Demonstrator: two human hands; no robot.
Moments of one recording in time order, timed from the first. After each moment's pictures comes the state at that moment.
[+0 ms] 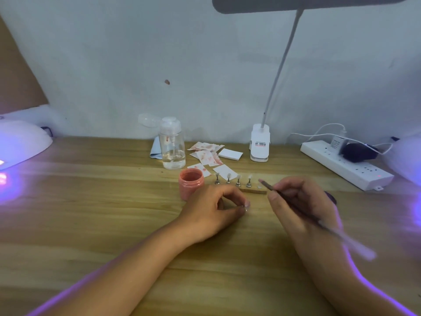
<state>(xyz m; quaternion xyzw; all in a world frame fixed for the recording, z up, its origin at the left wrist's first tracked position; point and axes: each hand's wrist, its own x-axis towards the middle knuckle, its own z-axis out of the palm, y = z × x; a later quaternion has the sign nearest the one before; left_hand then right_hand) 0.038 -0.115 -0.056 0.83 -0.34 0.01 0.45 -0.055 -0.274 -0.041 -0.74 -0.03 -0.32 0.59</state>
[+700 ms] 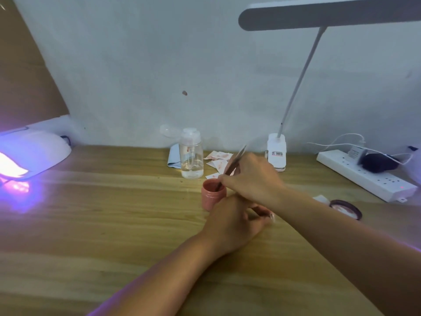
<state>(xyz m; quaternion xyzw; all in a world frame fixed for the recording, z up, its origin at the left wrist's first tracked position) 0.036 -0.120 -0.063 0.84 -0.33 0.08 0.42 0.052 -0.210 0.005 -0.96 0.01 -0.11 0.27</state>
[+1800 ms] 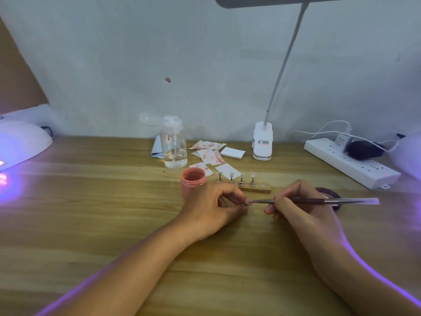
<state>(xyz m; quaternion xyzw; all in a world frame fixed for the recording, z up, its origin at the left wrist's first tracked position) 0.038 -0.118 -0.061 0.83 -0.29 0.00 0.48 -0.046 -0.284 -0.046 -0.71 0.03 -0.20 0.67</state>
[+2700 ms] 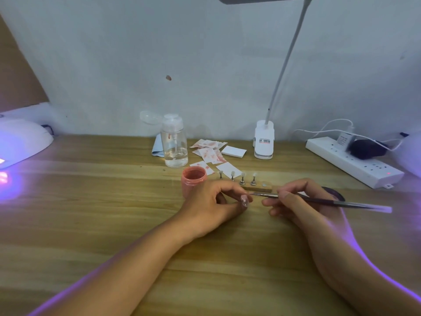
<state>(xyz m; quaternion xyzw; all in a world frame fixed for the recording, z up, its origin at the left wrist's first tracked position) 0.038 -0.115 -0.062 0.80 -0.29 -0.02 0.53 -0.051 -0.286 -0.043 -0.67 0.01 -0.19 0.72</state>
